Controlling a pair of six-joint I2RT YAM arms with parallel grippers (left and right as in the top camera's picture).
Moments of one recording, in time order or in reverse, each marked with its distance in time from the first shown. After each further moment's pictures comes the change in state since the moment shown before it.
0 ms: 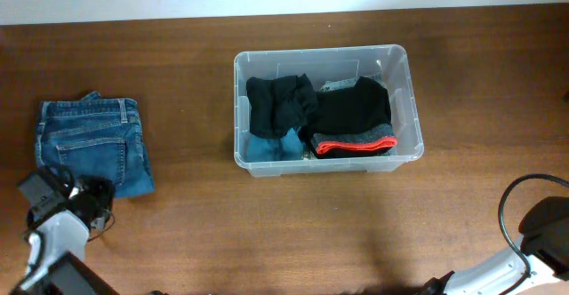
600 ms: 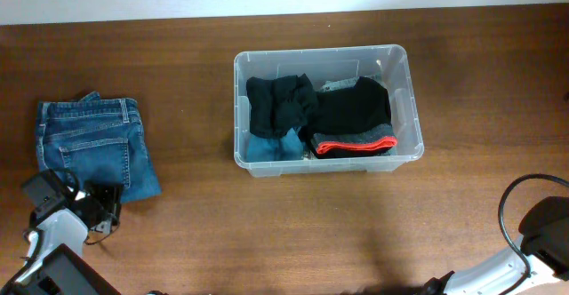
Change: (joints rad) left arm 0.006 0.029 0.000 -0.076 0.050 0.003; right arm 0.000 0.000 0.000 0.000 0.000 0.000
